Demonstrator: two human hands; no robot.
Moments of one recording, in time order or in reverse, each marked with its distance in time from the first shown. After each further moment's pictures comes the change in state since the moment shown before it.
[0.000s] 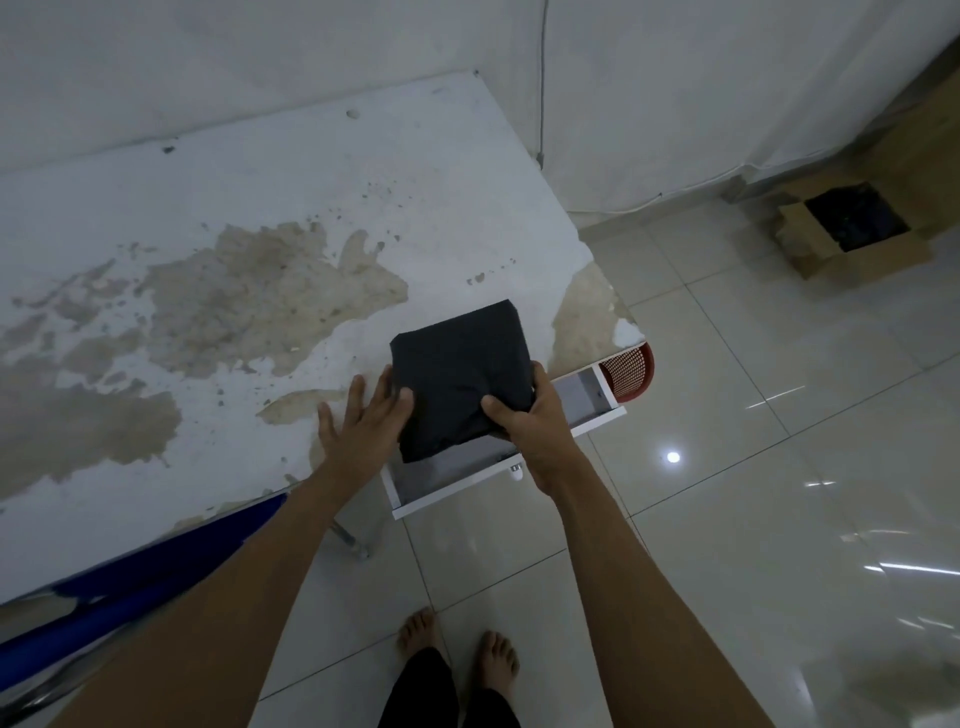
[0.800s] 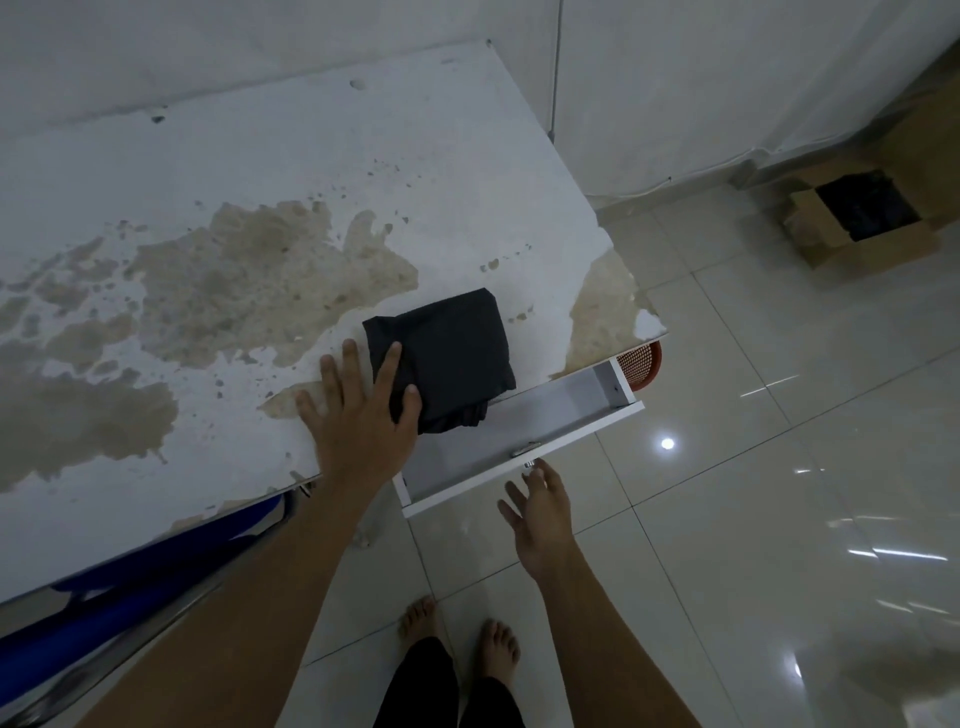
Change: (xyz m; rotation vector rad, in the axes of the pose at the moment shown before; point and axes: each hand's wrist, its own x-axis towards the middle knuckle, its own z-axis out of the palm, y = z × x) left_hand 0.010 -0.012 0.020 0.370 0.544 -0.014; right_hand -0.033 0.108 0.008 0.377 0.473 0.483
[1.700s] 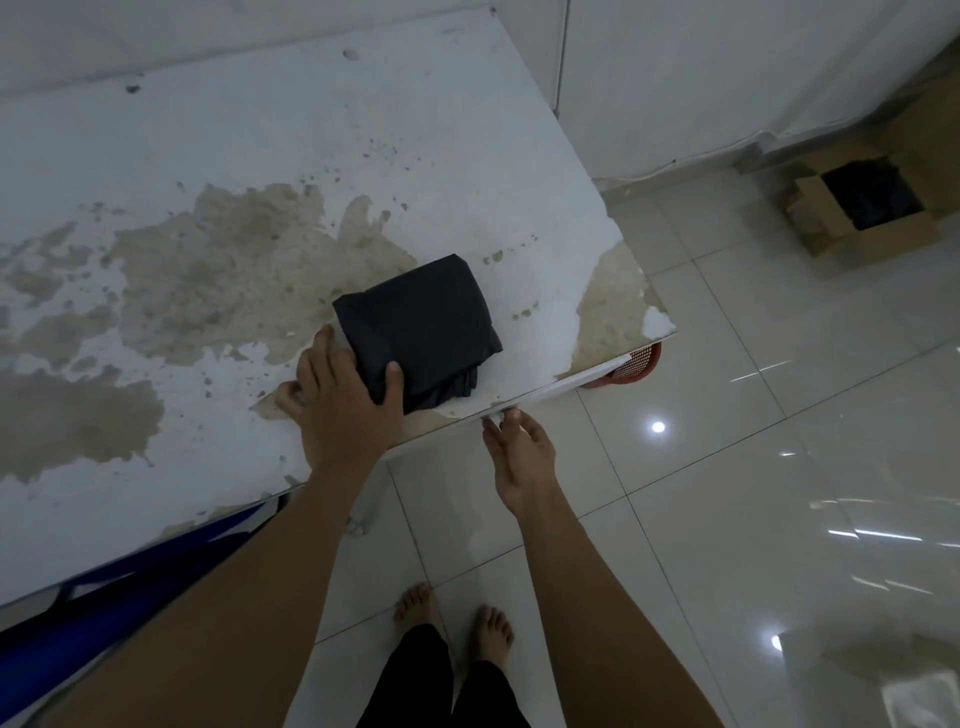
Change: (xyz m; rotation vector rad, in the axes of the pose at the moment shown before) left_hand 0.024 -0.001 -0.007 -0.174 0.119 -0.165; right_hand 0.016 -0.037 0.055 0.195 -0.071 0.005
